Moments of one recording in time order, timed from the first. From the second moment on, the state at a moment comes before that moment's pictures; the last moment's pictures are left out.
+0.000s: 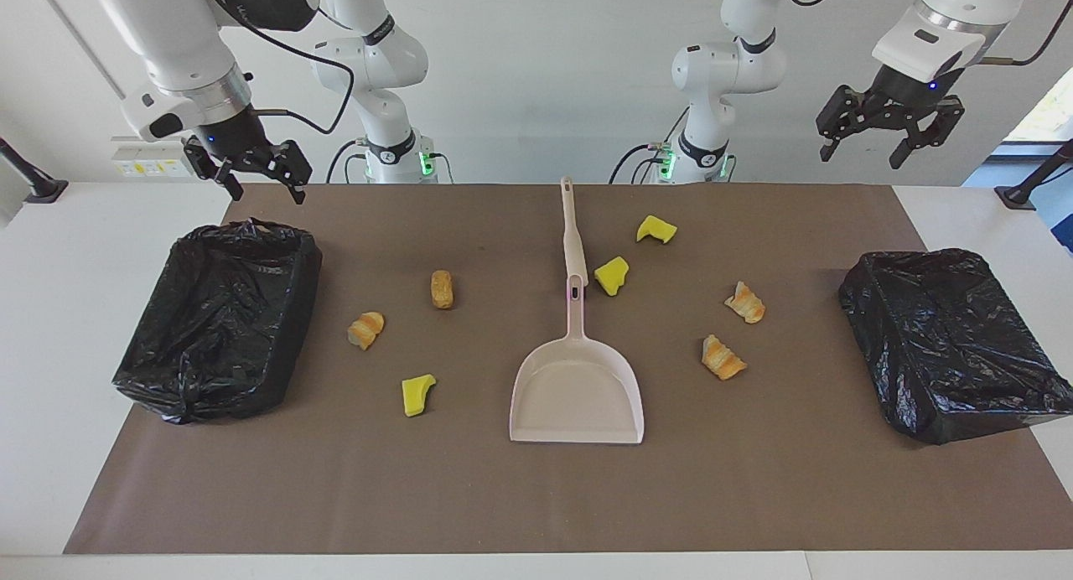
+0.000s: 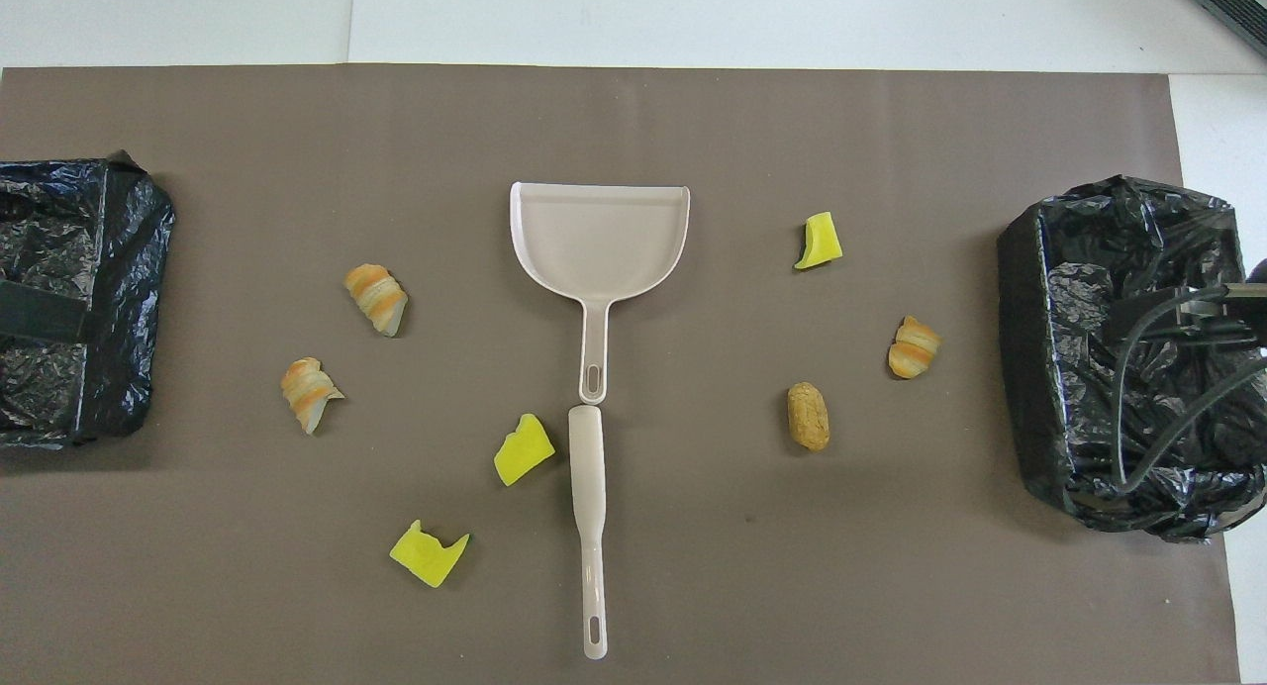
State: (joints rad) left arm -0.05 -0.02 -0.04 -1.39 0.00 1.38 0.14; right arm 0.09 -0.08 -0.13 -1.69 -0.02 1.59 0.04
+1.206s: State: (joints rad) left arm -0.09 -0.14 -0.16 -1.63 0.00 1.47 0.00; right arm 0.08 -0.08 -0.13 -1.70 -0.02 1.61 -0.02
